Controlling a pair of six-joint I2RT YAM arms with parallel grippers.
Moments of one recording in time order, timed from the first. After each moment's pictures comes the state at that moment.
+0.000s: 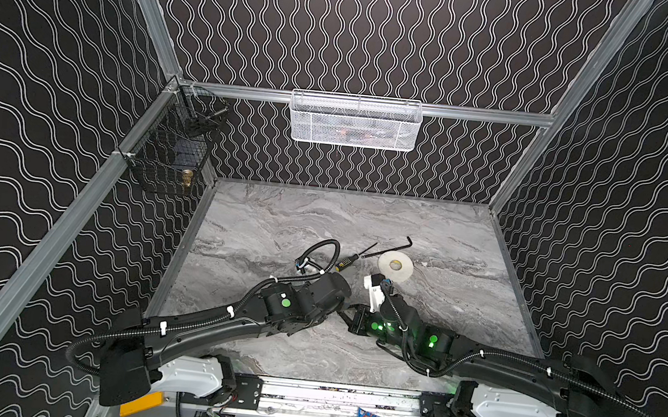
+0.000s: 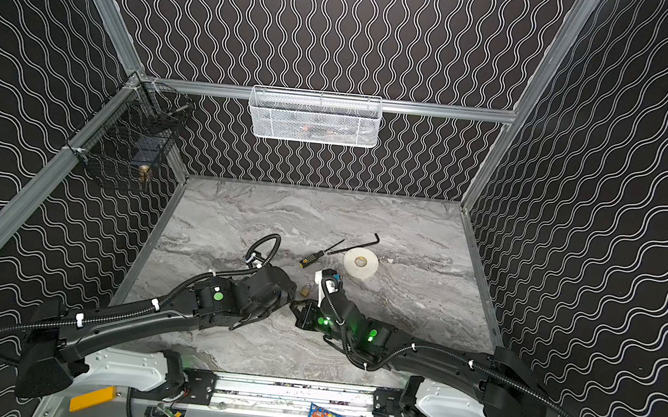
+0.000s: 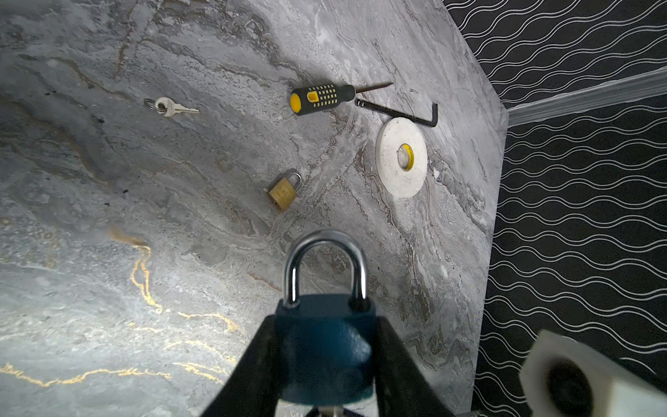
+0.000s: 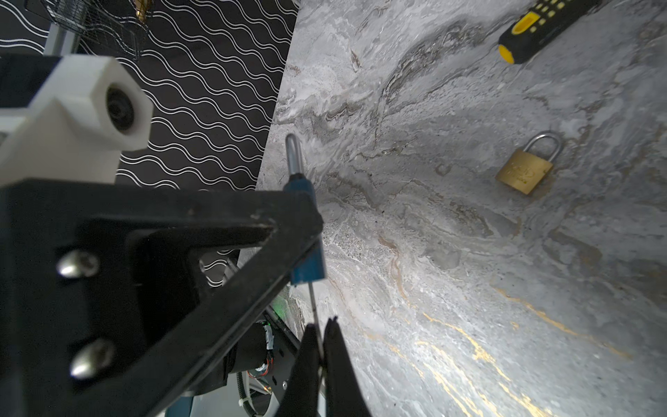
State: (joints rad) left arm -1.08 1.24 0.96 -0.58 -0.39 -1.46; right arm 1.10 1.17 0.57 0.17 0.04 1.04
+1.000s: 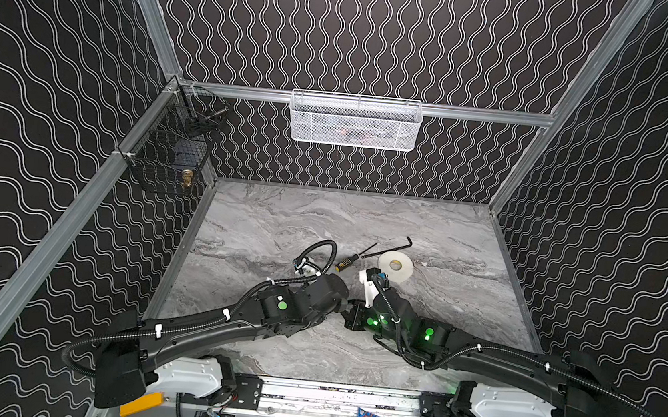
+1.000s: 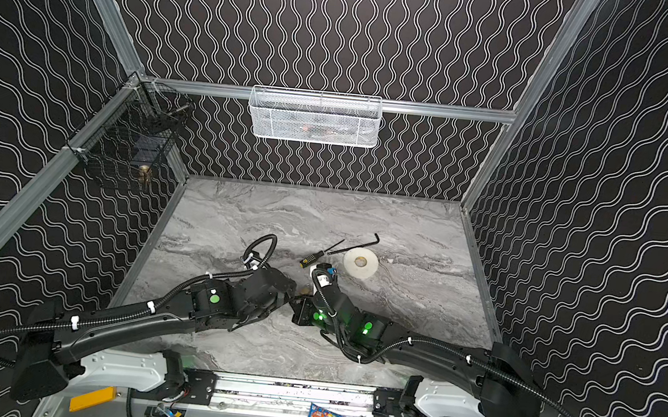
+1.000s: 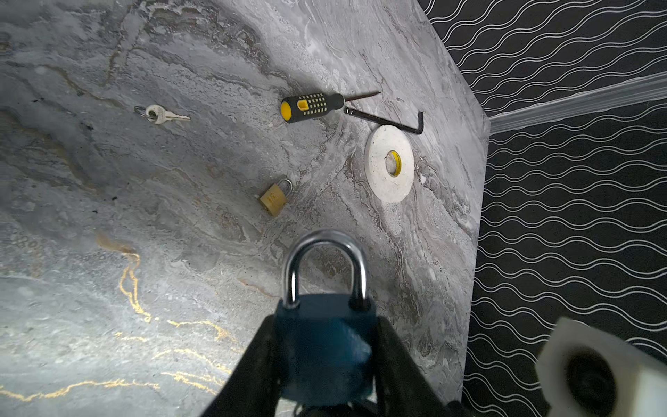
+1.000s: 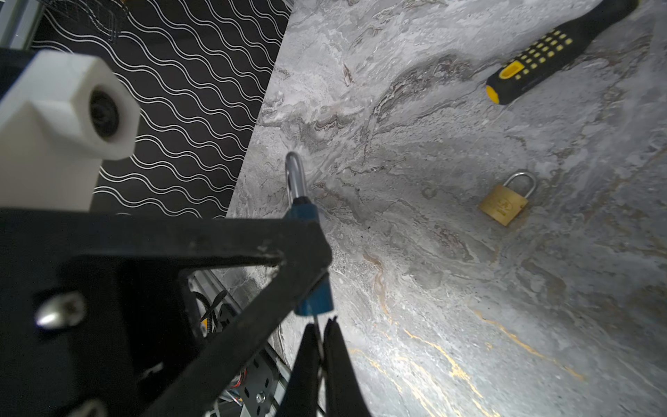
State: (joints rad) left arm -1.09 1.20 0.93 -0.55 -0.42 -1.46; right arm 1.10 1.21 0.67 0.06 0.07 0.94
